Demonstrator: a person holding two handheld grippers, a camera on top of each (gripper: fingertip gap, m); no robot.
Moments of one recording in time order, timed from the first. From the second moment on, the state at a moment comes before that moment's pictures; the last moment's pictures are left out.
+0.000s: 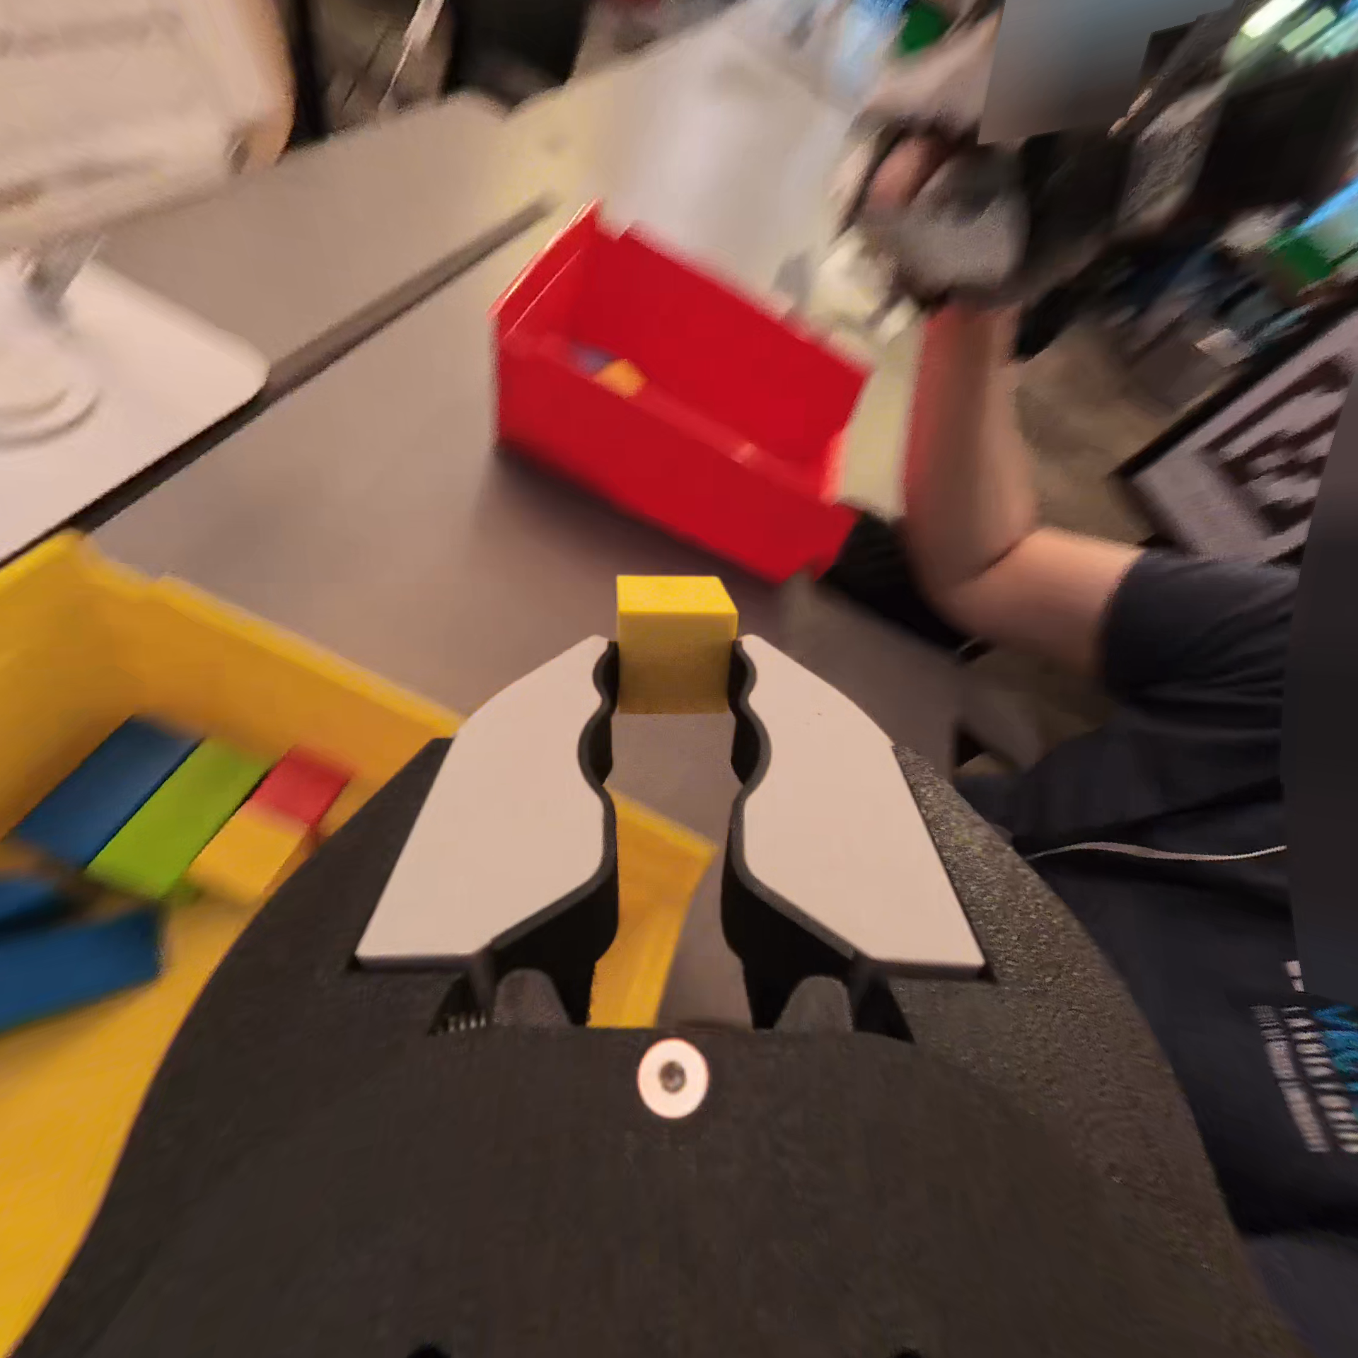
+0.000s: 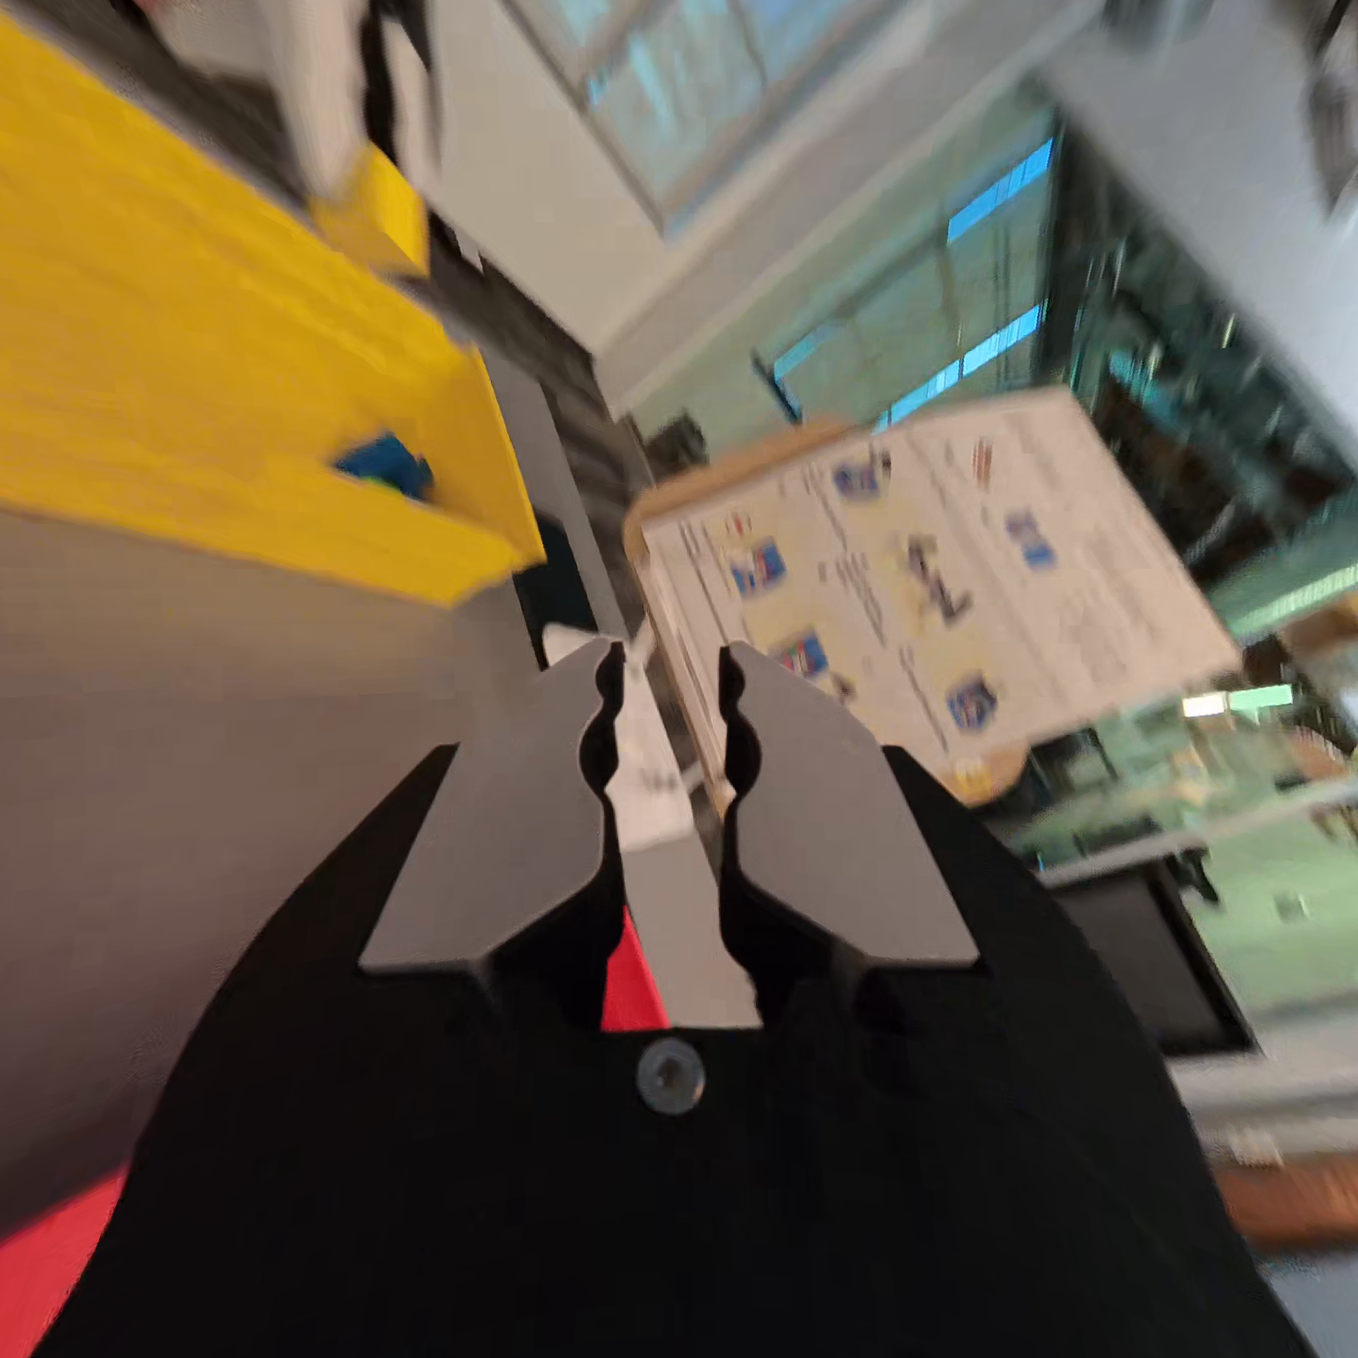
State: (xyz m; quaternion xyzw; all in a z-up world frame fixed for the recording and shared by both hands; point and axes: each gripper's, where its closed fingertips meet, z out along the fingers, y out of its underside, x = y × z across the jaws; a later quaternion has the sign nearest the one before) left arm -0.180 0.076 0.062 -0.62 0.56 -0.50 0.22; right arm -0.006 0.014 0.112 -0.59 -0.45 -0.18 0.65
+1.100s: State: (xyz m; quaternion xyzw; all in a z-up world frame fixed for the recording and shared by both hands) left arm -0.145 0.010 0.120 -0.53 0.54 -0.61 0.24; right arm -0.002 -0.008 0.113 -0.66 -0.43 -0.11 0.60
